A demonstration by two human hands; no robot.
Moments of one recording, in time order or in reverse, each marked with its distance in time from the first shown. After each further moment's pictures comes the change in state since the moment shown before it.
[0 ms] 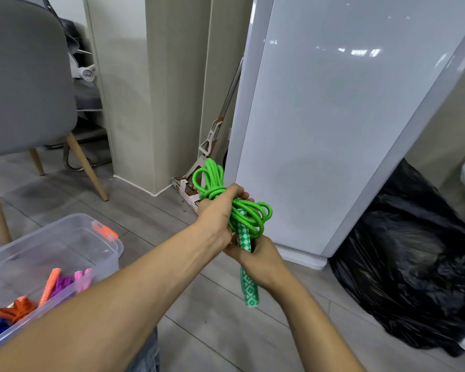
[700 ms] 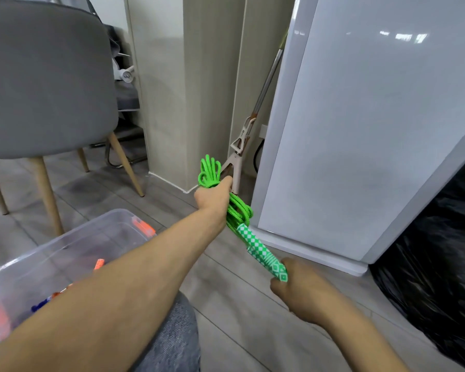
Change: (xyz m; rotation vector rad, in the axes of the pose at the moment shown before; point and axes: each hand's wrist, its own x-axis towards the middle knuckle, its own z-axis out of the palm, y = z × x) left_hand 0.081 0.039 -0.063 0.273 0.377 0.242; right_hand -0.002 0.017 0.009 -0.726 -0.141 0.076
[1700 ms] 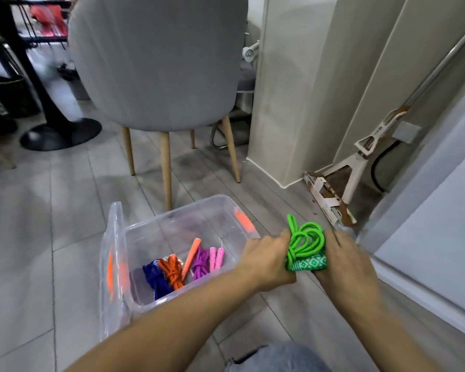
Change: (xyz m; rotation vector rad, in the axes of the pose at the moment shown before) left_hand 0.079 -0.034 -0.176 1.488 -0.450 0.690; right_hand 0.163 -0.124 0.104 -0.251 0.448 -0.532
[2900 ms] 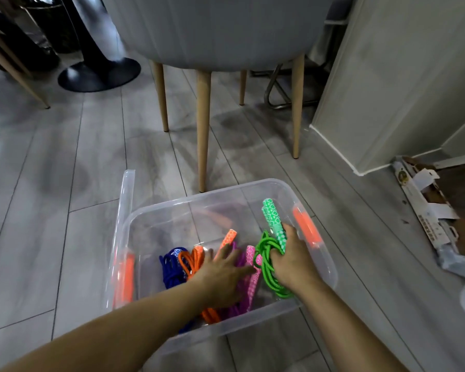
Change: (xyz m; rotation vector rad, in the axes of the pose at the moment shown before) left_hand 0.000 -0.271 0.133 0.174 -0.527 -0.259; right_hand 0.136 -0.137 0.239 0.667 -0.624 0.286
